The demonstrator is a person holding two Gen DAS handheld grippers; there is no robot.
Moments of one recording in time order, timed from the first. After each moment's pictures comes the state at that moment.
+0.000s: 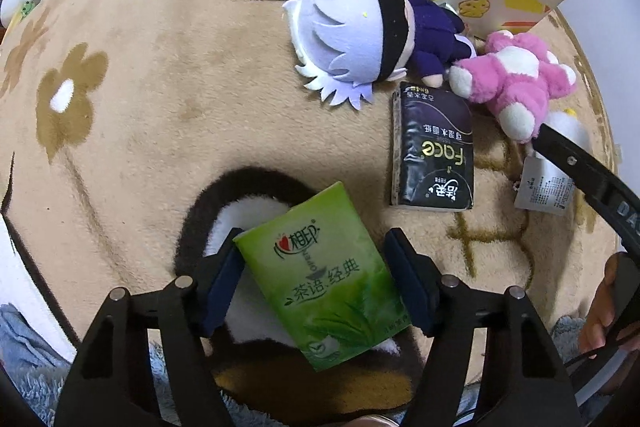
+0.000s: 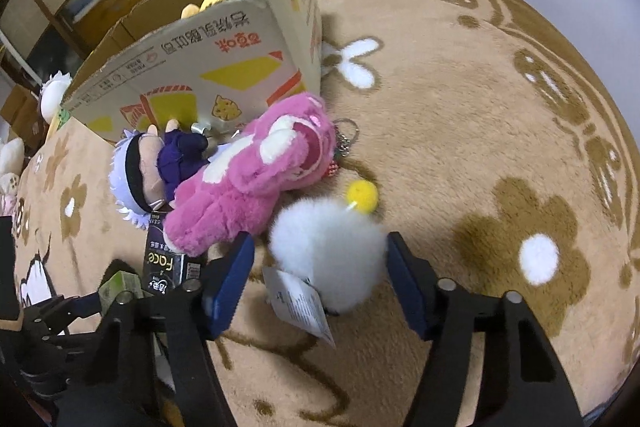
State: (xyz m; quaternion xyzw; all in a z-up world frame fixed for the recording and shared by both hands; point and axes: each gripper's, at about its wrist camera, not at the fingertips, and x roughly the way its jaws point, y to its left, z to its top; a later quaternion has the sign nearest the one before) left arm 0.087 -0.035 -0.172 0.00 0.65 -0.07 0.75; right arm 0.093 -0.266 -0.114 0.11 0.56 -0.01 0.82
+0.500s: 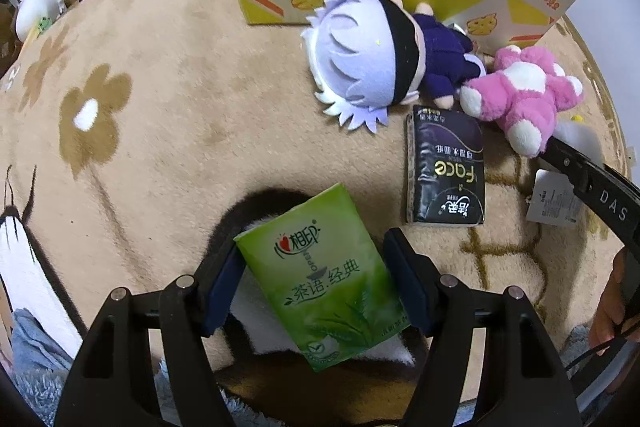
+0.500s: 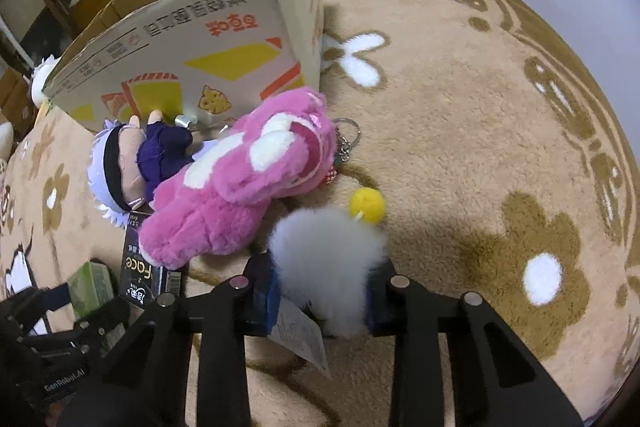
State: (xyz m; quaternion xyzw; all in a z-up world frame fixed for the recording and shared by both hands) left arm 0.084 -0.037 -0.154 0.02 0.62 -0.05 0.78; right arm 0.108 -0.264 -0.124 0.08 0.56 -0.02 0.82
